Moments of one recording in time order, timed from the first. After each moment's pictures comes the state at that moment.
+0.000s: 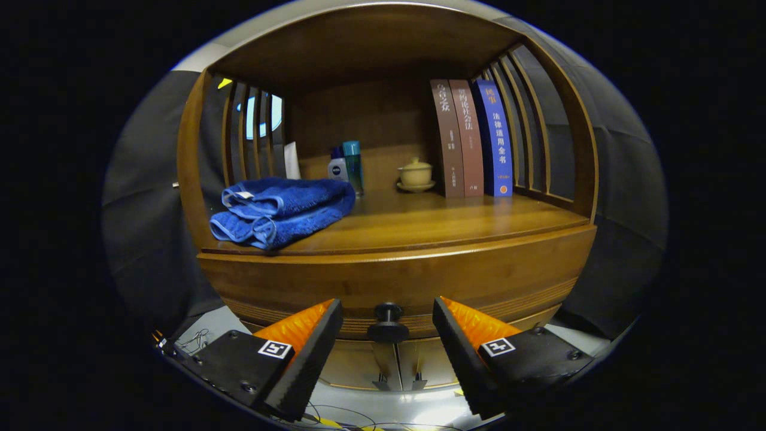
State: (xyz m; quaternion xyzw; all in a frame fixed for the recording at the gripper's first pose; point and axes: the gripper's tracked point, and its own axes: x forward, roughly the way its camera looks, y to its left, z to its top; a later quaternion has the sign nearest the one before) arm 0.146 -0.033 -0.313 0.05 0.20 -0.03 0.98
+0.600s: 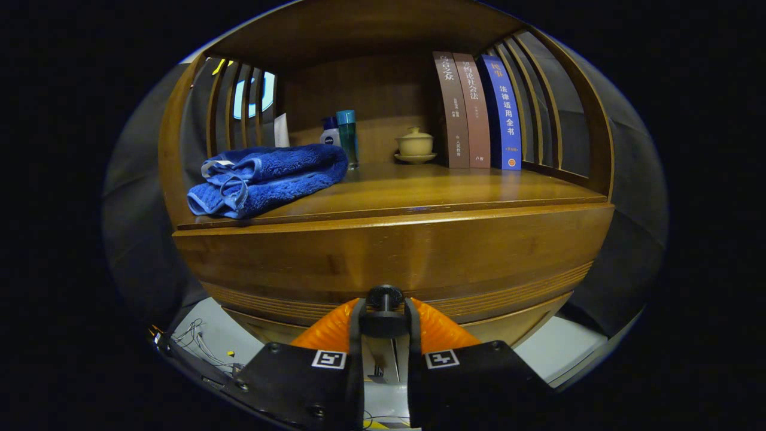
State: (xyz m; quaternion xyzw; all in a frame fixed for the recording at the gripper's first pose) arm 0.152 -0.035 -0.346 0.04 0.24 -0.03 0.97
